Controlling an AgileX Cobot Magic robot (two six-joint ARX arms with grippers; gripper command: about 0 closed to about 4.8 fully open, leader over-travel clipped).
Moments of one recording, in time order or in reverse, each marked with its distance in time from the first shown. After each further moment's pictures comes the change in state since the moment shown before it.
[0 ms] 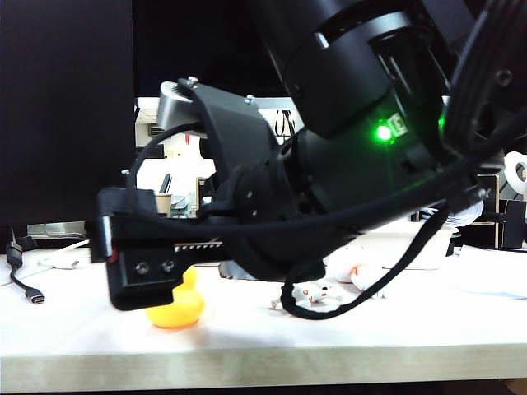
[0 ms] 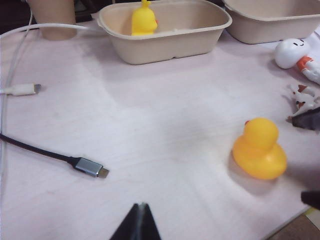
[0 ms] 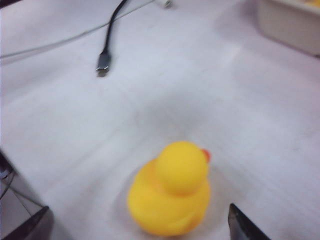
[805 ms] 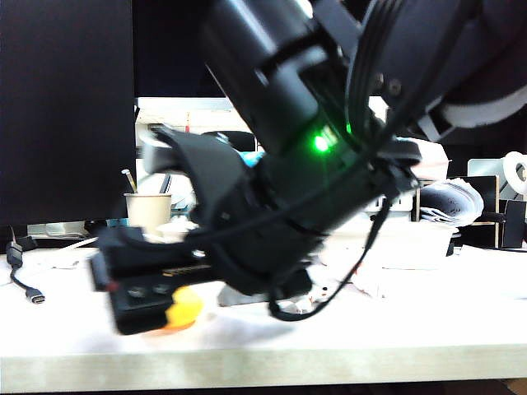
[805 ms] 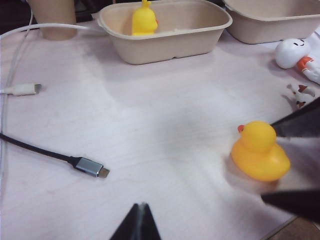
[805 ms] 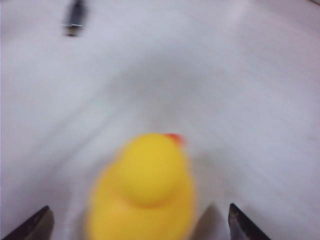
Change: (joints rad) left arm 0.000 0.000 0.000 0.000 0.000 0.000; right arm -0.060 0.061 0.148 -0.266 -0.074 0.000
